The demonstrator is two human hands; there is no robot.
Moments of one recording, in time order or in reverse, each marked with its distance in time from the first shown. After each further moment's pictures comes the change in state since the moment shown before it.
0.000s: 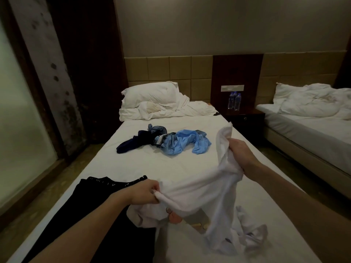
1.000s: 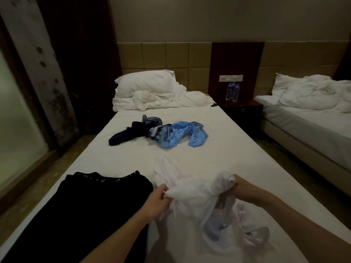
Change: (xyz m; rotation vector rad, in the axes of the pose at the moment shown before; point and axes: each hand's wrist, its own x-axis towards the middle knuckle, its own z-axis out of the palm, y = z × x) left_hand 0.057 -0.009 0.105 -0.479 0.376 -0.050; right_hand -0.001 0.121 -0.016 -0.425 -0.517 -0.046
